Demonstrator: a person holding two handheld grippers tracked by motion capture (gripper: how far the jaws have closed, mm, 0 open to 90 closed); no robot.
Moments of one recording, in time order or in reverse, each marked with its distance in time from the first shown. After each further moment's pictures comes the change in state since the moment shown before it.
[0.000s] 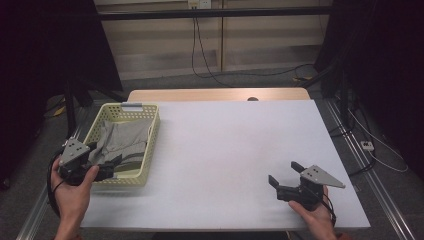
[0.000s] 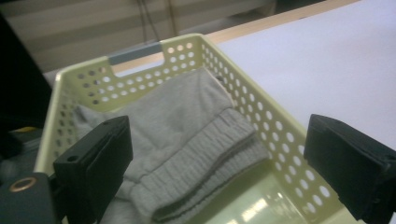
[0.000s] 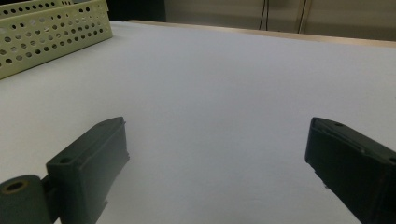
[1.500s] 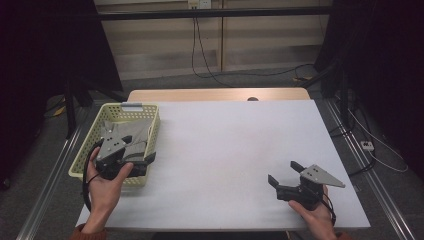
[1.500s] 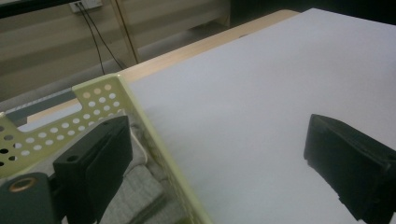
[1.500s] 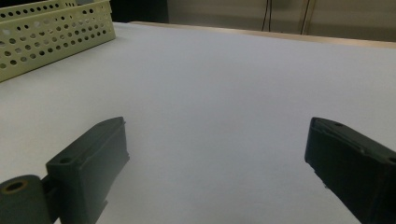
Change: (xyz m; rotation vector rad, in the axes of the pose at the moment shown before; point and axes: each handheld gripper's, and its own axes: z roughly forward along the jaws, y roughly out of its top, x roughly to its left) left arm -0.066 0.035 0.033 -0.042 -0.183 0.057; right arm 0.000 0.001 0.001 -0.001 0.014 -0.001
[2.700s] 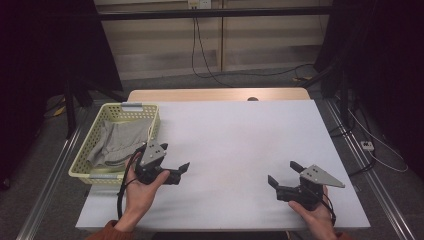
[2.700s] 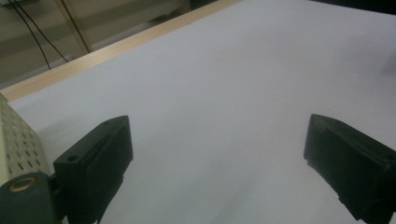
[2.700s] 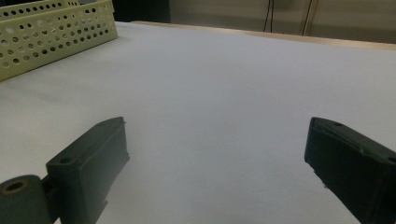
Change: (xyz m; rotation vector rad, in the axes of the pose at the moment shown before) left arm -0.061 -0.009 0.055 0.043 -0.129 0.045; right arm 0.001 0.000 0.000 -0.001 0.005 -0.009
